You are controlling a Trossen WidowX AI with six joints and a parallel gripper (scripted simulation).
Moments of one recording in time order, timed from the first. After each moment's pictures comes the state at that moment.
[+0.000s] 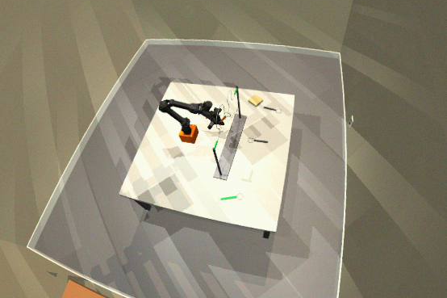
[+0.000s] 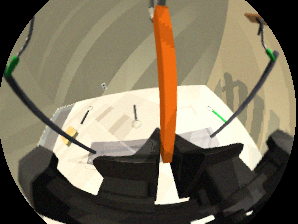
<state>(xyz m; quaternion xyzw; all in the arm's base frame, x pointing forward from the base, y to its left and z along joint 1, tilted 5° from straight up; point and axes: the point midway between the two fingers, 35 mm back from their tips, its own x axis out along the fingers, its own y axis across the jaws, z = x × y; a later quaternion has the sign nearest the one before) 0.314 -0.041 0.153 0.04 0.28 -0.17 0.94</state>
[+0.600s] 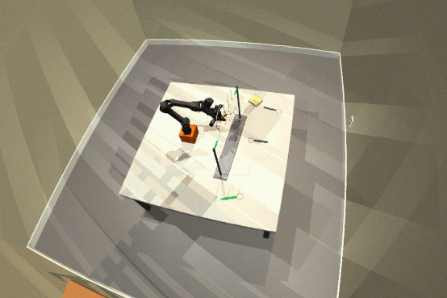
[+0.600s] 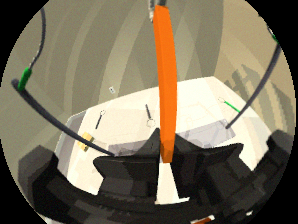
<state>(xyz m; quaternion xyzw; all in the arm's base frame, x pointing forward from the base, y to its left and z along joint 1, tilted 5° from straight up) 0.323 -0.006 0.156 0.12 0.27 -0.15 0.94</state>
